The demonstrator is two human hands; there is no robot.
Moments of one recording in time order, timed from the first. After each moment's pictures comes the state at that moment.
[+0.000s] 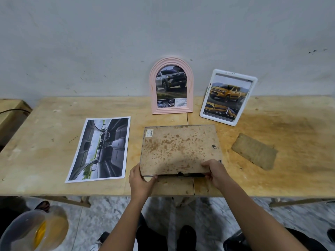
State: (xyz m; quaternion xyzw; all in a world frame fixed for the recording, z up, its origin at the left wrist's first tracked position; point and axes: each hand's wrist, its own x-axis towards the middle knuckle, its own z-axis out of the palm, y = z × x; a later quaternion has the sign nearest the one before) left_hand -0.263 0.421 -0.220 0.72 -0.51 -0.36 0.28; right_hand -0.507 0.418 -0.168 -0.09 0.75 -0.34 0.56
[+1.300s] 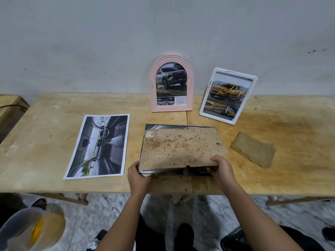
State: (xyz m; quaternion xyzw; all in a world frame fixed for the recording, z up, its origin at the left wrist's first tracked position) left_hand -0.267 0.421 -0.205 0.74 -0.44 -0.39 0.31; right_hand -0.513 0.434 -0.159 -0.03 0.62 -0.55 0.56
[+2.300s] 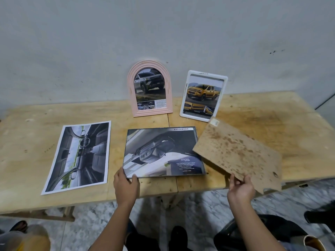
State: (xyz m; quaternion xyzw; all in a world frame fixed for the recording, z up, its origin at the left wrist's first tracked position) left_hand -0.277 0.429 -0.216 0.75 -0.51 -0.32 0.27; right_hand -0.580 0.507 -0.177 0.25 0.49 -0.78 0.30
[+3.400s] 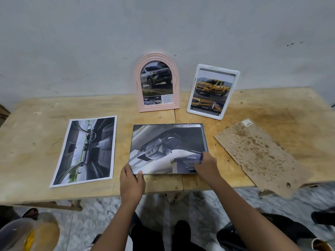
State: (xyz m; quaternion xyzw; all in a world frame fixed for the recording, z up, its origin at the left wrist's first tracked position) left_hand -0.274 0.431 -0.223 0.75 -0.57 -0.28 0.20; right_hand -0.519 0.437 -0.182 -0.44 0.82 -0.20 0.31
